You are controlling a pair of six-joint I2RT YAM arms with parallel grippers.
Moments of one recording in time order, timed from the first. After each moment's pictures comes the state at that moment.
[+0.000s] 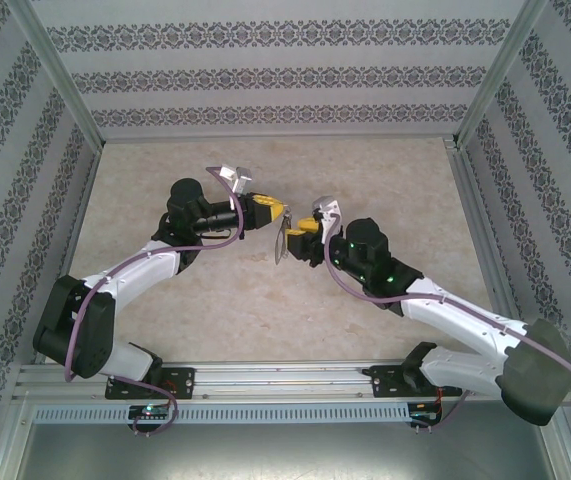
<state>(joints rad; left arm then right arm) -0.39 1.43 0.85 0.60 0.92 -0.41 0.73 1.12 0.67 0.22 -0.14 0.28</state>
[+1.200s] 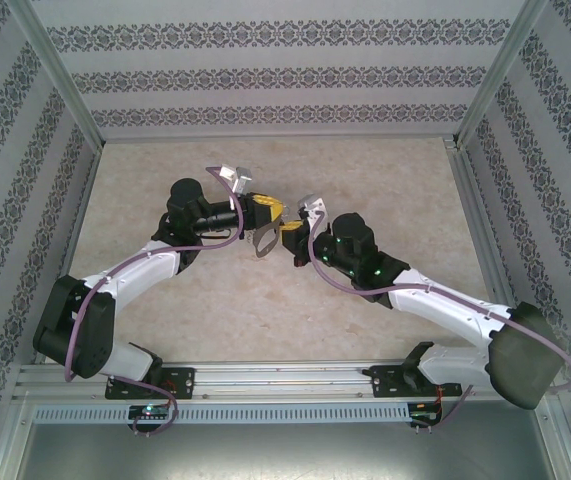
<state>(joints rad) -0.39 1.43 0.85 0.60 0.92 -0.41 0.76 1.22 0.73 0.24 -0.18 0.26</state>
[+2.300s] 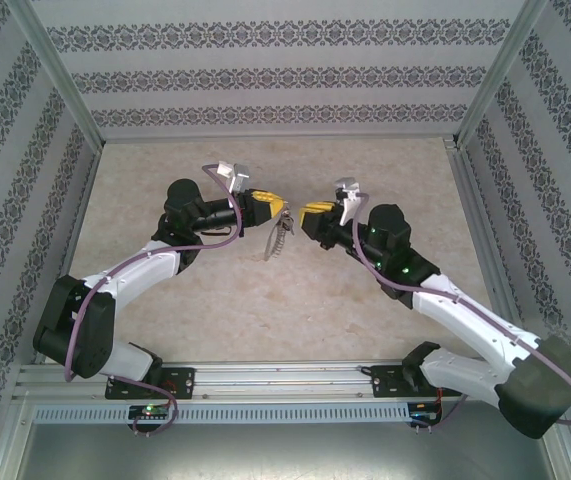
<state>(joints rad) -0.39 1.43 0.85 0.69 0.92 -0.45 0.60 1.08 0.73 0.24 -0.31 0.43</state>
